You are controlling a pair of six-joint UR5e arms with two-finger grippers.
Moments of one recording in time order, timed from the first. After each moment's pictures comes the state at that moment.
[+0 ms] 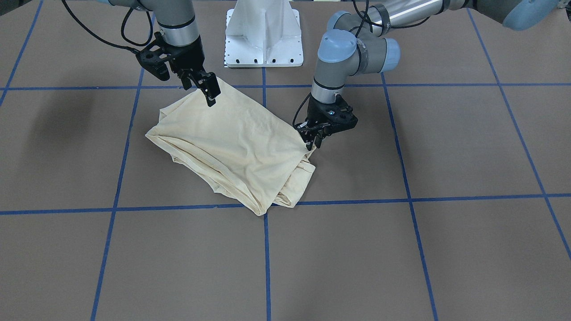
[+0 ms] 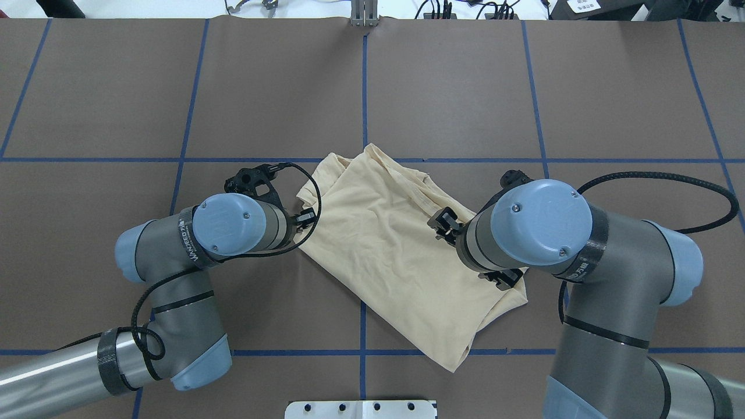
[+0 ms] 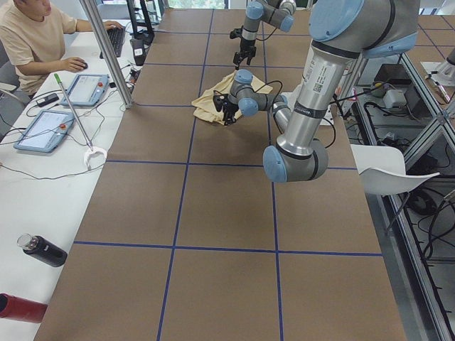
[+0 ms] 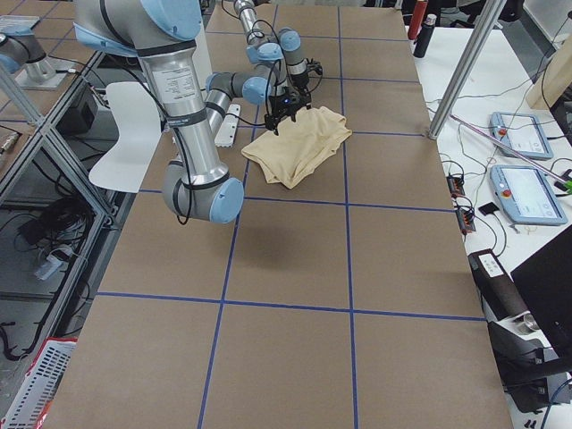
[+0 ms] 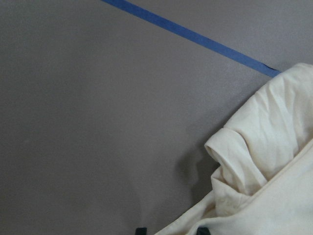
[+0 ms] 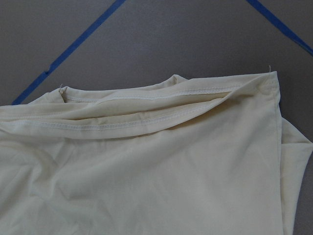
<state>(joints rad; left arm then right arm) -0.44 -2.09 -1.67 -1.88 -1.61 -1.67 0.43 -1.15 2.10 -1.73 1.72 2.03</state>
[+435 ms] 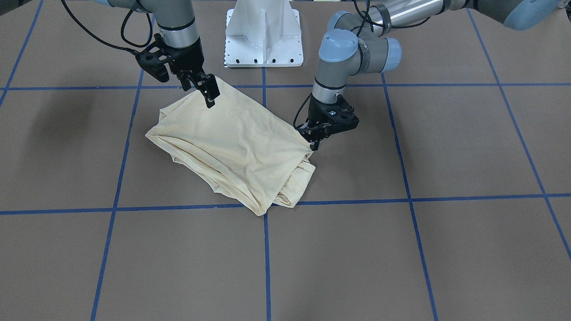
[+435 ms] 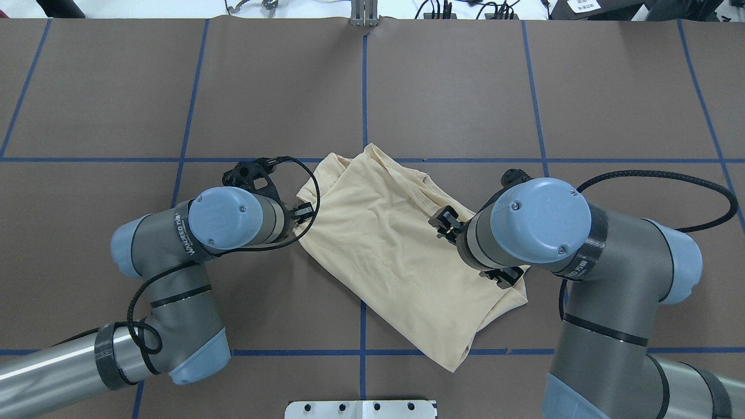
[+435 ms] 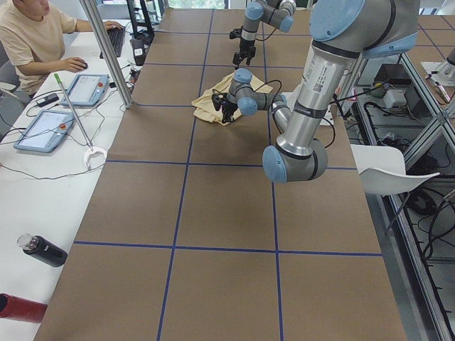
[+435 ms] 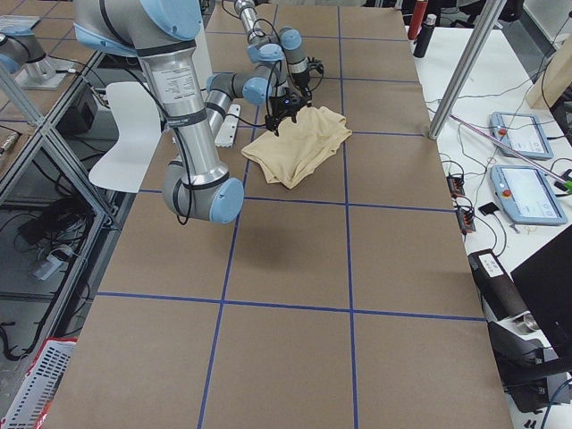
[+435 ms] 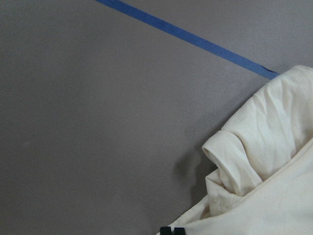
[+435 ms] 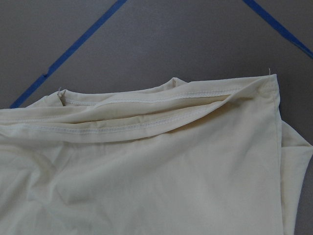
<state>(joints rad) -0.46 -2.09 -1.68 -1.88 -1.61 -1.61 0.43 -1.15 2.10 -1.73 1.72 2.03</state>
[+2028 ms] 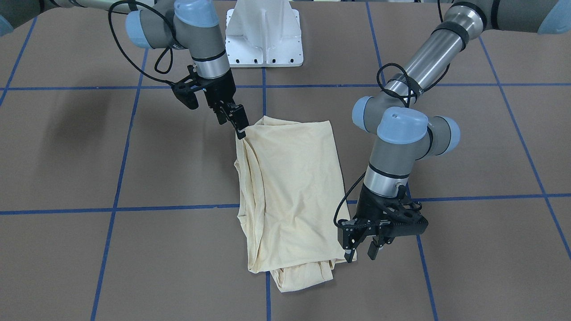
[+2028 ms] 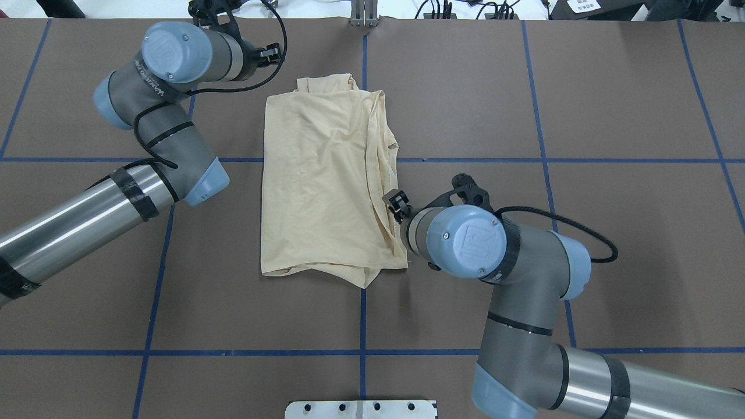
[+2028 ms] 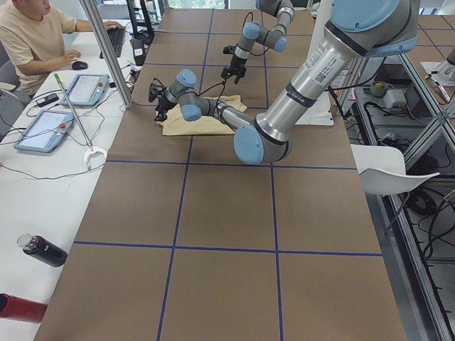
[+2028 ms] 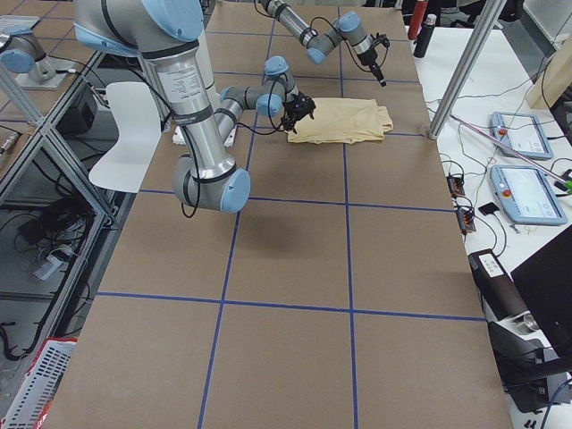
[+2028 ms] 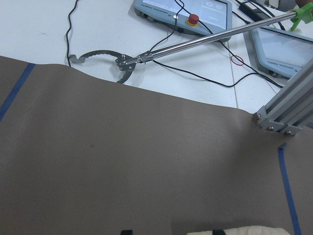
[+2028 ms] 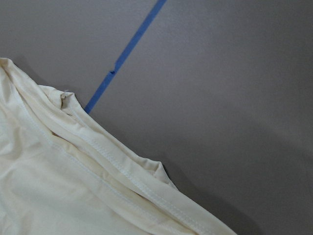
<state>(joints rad) -0.82 -2.30 -1.20 -2.34 -1.62 -1.26 0.36 -1.05 1.80 -1.37 1.49 2.29</state>
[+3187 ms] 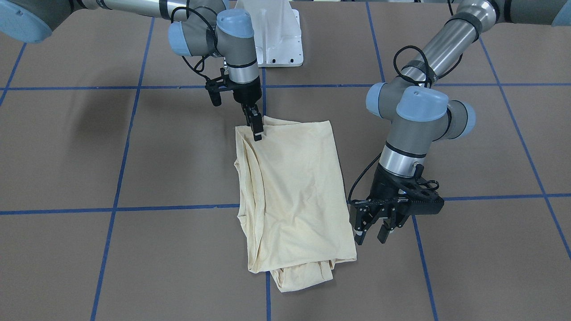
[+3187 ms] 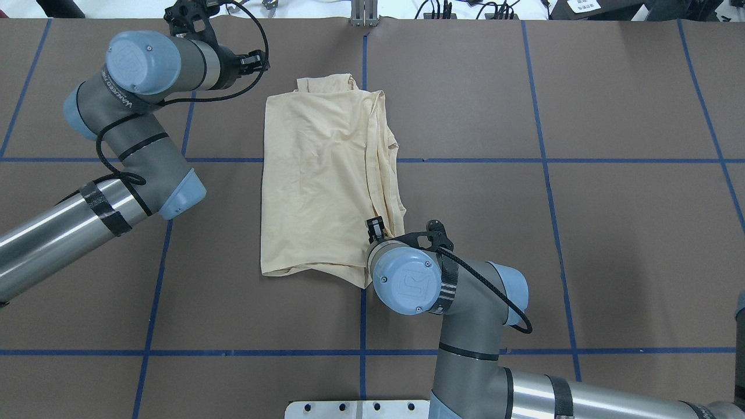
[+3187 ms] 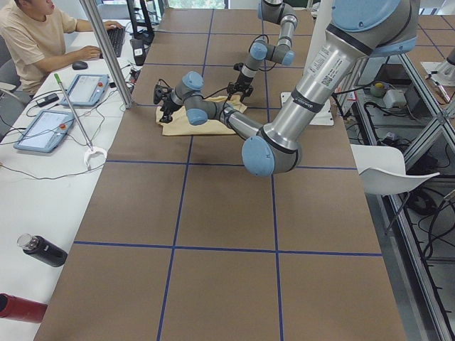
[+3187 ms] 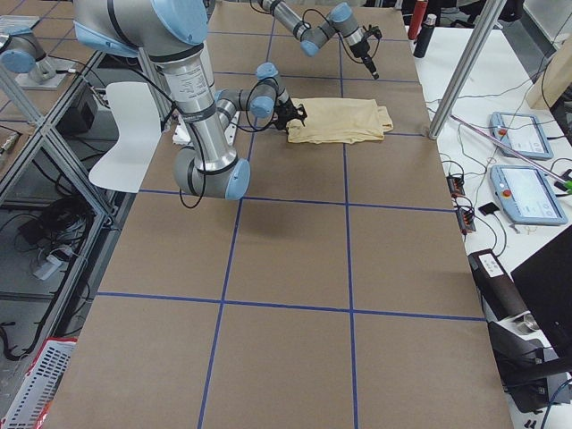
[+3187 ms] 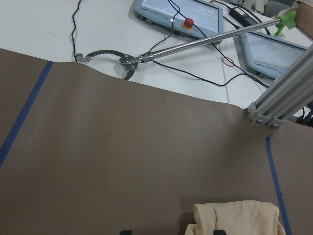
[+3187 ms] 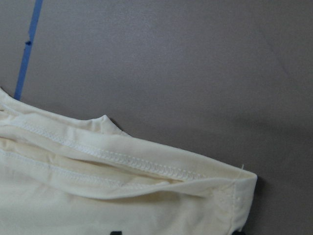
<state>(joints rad) -0.82 -2.22 -1.31 -2.33 -1.64 -1.27 0.28 -0.95 1.65 -1.36 1.41 2.64</state>
